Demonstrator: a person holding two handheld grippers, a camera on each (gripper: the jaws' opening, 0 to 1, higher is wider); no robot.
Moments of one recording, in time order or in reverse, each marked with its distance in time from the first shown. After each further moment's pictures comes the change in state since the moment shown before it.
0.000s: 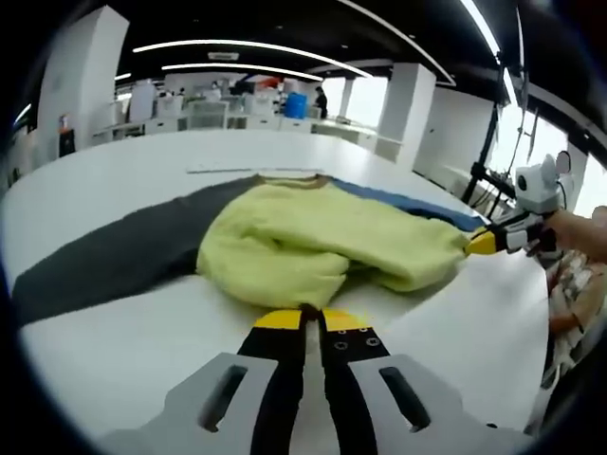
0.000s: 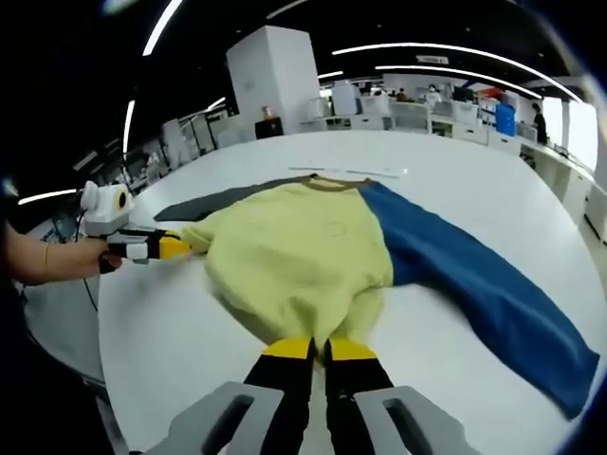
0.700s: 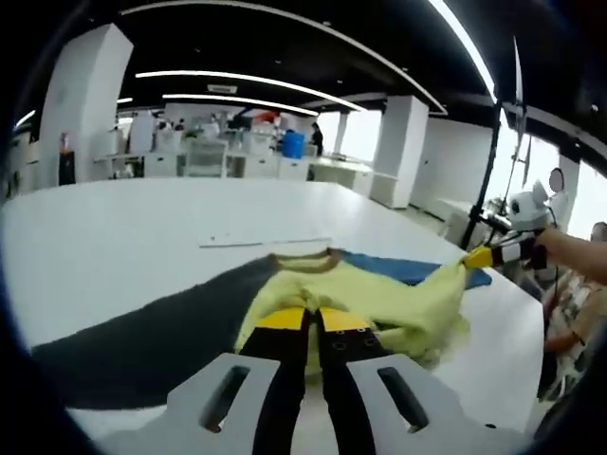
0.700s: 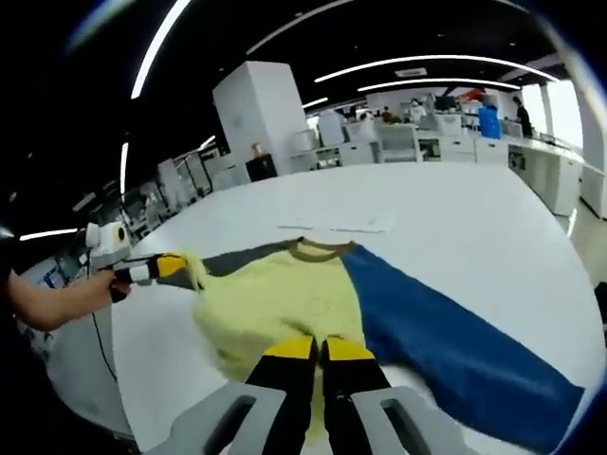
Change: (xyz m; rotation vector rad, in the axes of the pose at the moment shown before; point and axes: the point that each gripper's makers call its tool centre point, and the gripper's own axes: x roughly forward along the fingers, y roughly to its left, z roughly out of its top) left arm 0.011 0.033 0.104 0.018 -0.160 -0.008; right arm -0.008 -0.036 0.081 0.104 -0.111 -0.038
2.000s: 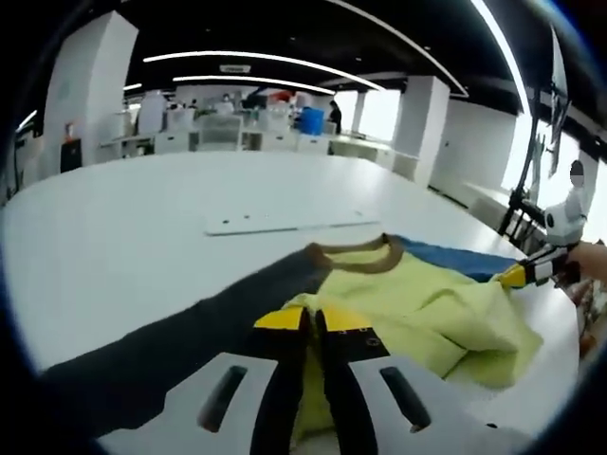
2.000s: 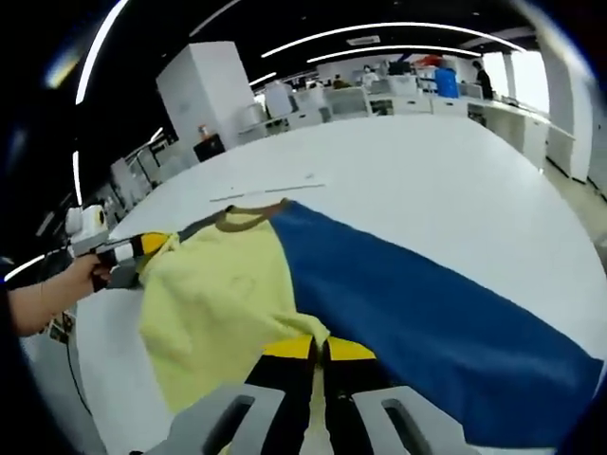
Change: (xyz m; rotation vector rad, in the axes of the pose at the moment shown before) left arm 0.076 0.050 -0.025 0.002 0.109 0.068; right arm 0.053 -0.056 -0.039 0.109 0.117 -0.153
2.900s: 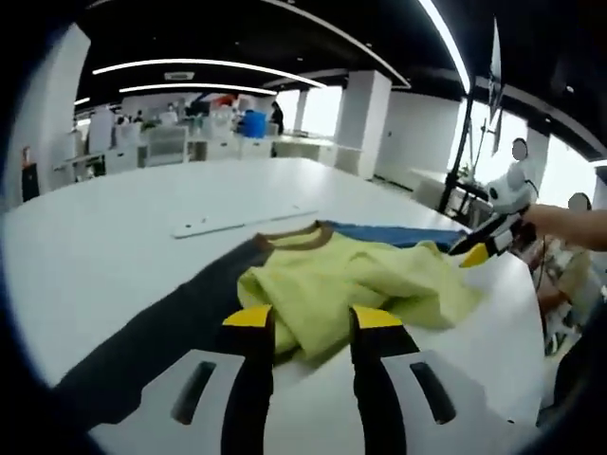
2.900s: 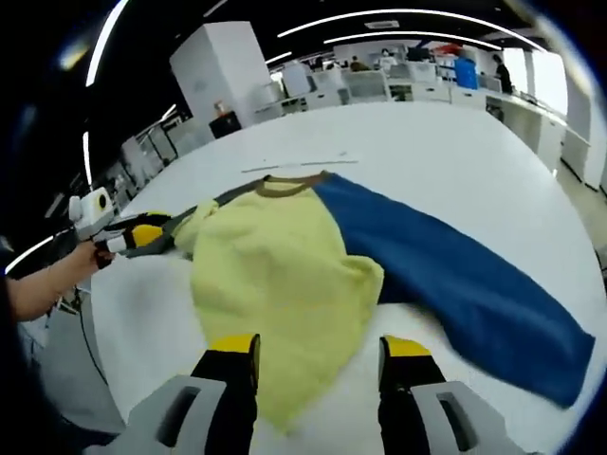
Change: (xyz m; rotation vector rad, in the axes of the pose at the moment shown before) left arm -0.065 -0.031 -0.022 0.133 0.032 -0.254; right arm -0.044 0.044 -0.037 -0.051 0.106 0.049
